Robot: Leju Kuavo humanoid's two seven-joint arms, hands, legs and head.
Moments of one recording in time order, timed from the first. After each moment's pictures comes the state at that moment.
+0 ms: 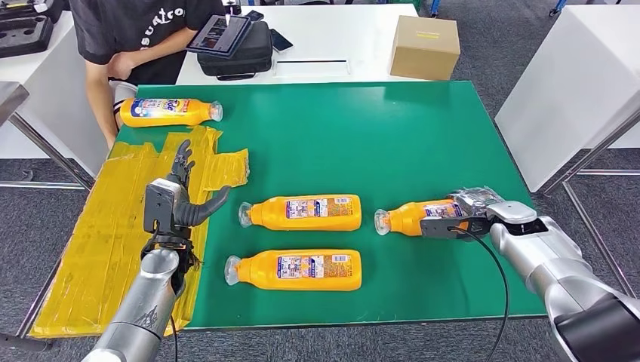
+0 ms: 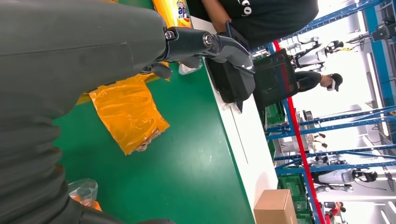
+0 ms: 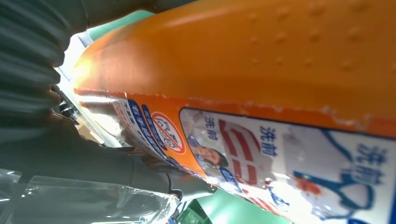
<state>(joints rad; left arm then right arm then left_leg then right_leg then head) -0.44 -0.11 -0.09 -0.99 -0.16 0.09 -0.46 -0.84 -0.37 0.80 -0.47 0.88 0.15 -0.09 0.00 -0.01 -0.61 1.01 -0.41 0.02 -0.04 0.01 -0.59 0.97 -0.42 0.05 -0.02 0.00</state>
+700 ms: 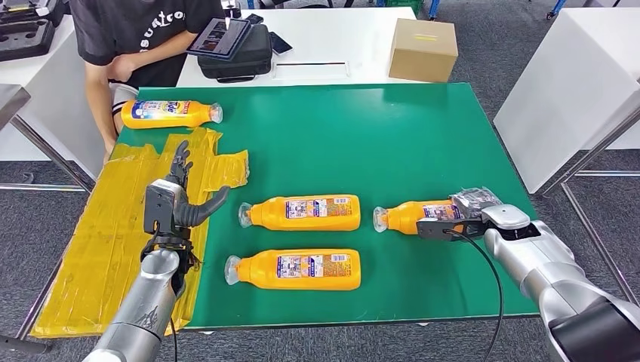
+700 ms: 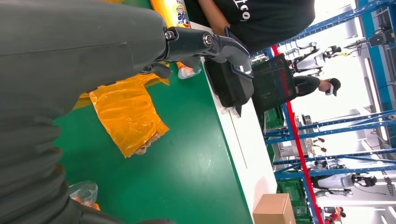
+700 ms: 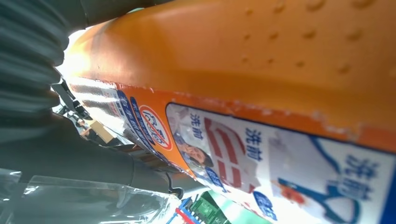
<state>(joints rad) -0.44 -0.11 -0.09 -0.99 -0.16 0.11 -0.46 -0.82 -0.35 0.80 -0.47 0.91 0.08 -0.04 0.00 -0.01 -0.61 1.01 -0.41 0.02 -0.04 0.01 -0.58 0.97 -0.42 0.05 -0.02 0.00</state>
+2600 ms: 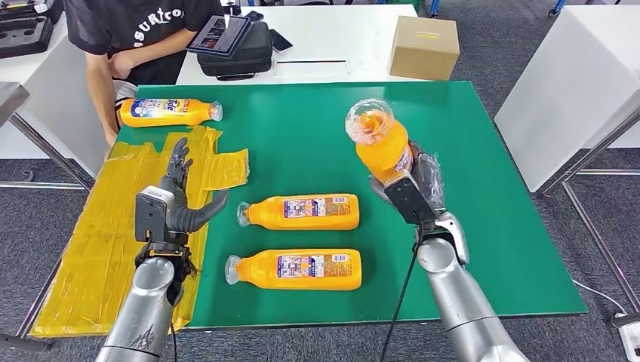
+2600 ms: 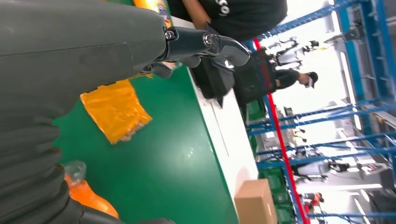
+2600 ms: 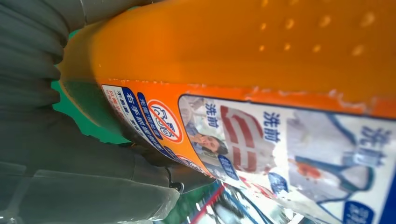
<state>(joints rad) -0.32 -0.13 -0.11 -1.26 -0.18 0.06 -0.38 -0.43 0.03 0.22 -1.18 0.36 -0.28 -0.30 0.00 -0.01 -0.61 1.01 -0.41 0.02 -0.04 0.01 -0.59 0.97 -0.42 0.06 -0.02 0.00</state>
